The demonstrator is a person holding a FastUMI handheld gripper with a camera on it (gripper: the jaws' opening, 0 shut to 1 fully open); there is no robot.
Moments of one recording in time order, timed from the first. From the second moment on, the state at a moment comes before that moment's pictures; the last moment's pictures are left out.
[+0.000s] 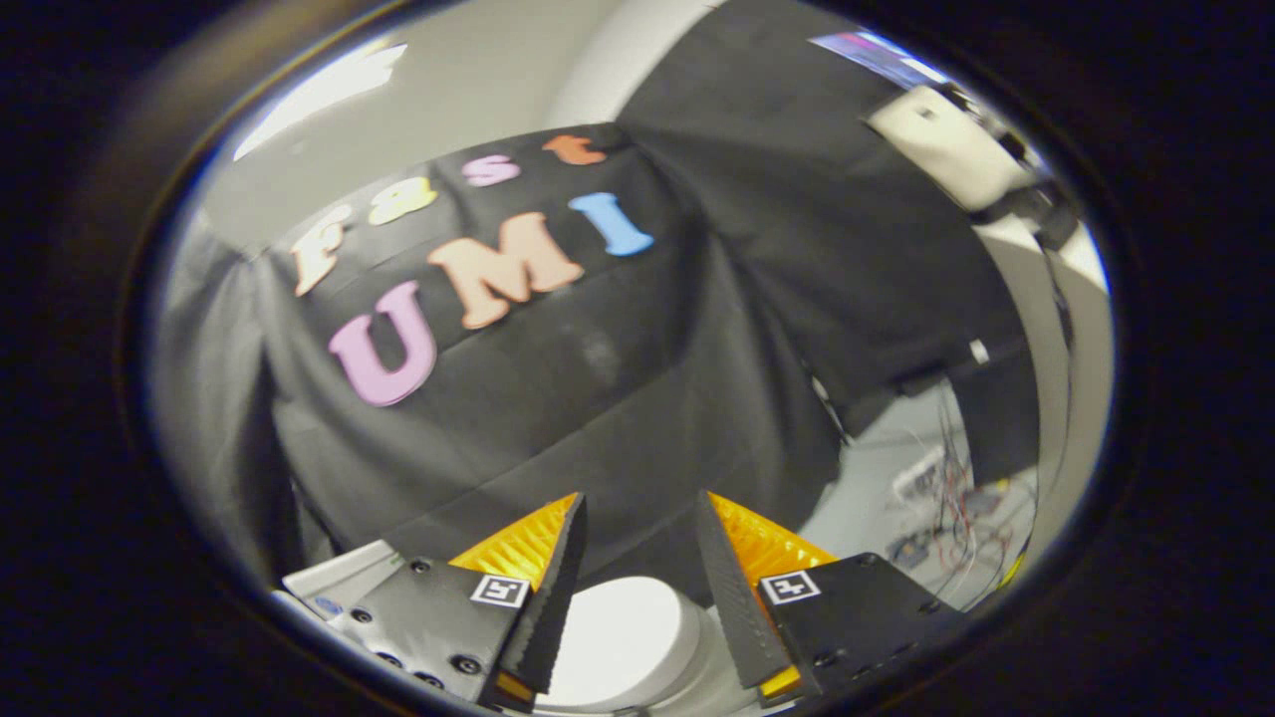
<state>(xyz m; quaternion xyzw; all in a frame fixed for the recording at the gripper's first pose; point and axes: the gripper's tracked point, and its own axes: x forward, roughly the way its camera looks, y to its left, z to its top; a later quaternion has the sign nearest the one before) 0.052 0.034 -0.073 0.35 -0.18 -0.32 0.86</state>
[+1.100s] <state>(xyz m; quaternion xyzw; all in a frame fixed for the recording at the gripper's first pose) 0.107 0.205 -0.299 0.63 0.00 -0.33 0.70</state>
